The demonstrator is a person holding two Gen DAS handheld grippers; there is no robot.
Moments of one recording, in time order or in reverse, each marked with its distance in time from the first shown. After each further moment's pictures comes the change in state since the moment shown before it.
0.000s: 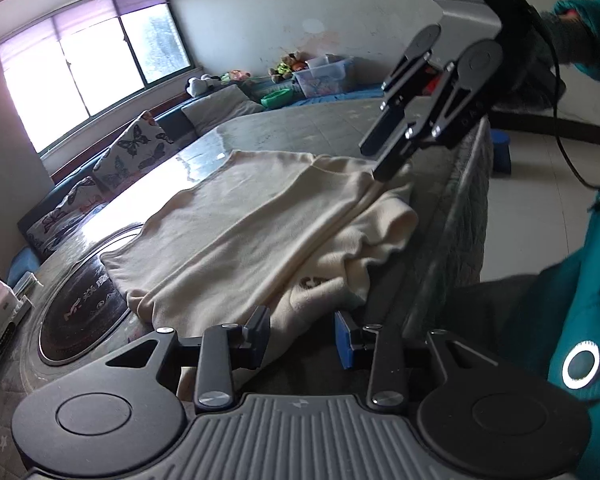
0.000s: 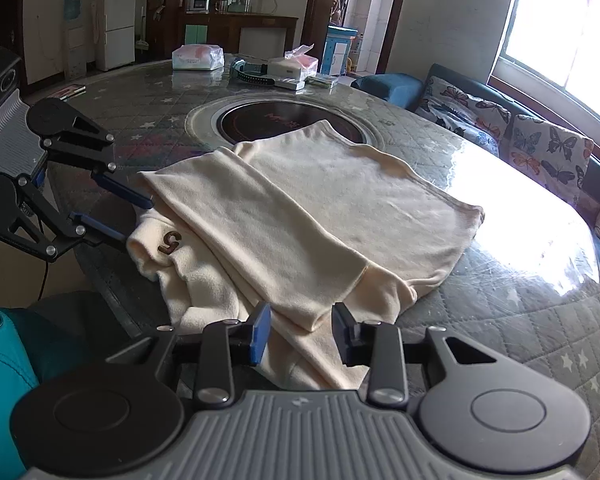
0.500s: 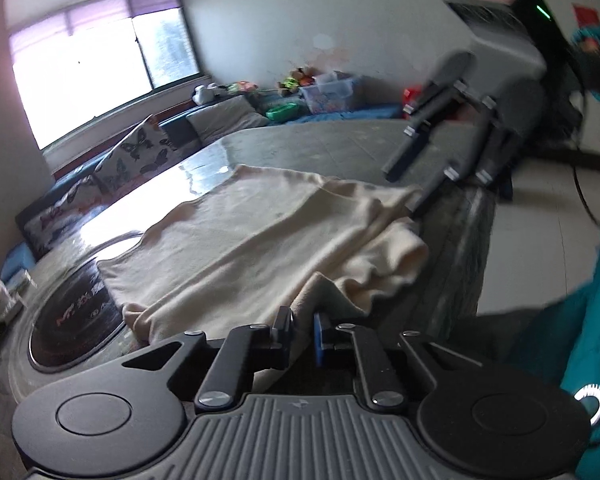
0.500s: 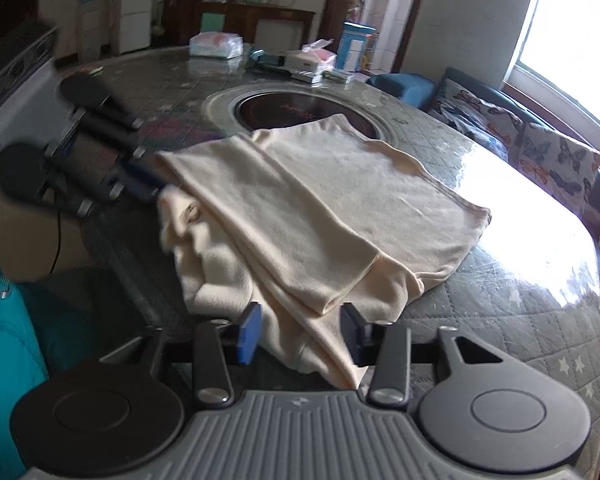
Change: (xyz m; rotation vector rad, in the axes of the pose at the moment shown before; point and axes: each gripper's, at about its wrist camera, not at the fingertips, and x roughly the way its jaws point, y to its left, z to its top) left arm 0.008 0.024 0.012 -0.163 -0.059 -0.026; right arm -0.005 0.010 -0.008 -0.085 0.021 0.011
